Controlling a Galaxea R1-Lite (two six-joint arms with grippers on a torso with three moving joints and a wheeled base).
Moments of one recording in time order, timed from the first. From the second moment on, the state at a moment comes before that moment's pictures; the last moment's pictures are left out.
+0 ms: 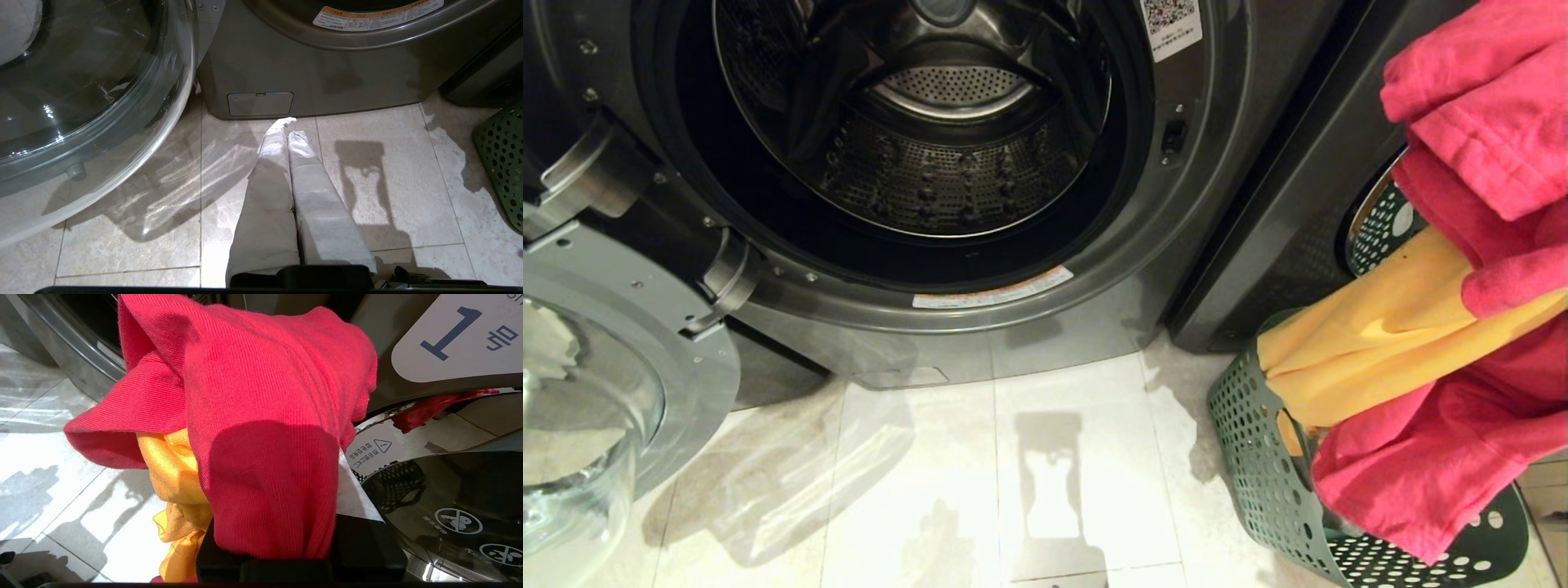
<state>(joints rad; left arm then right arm) 0.00 0.00 0.00 -0.11 0.01 -0.03 -0.05 0.90 -1.18 0.12 0.53 -0.45</state>
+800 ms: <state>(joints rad) 0.00 0.00 0.00 -0.11 0.01 -0.03 -0.05 0.92 -1.18 0.12 0.53 -0.45</state>
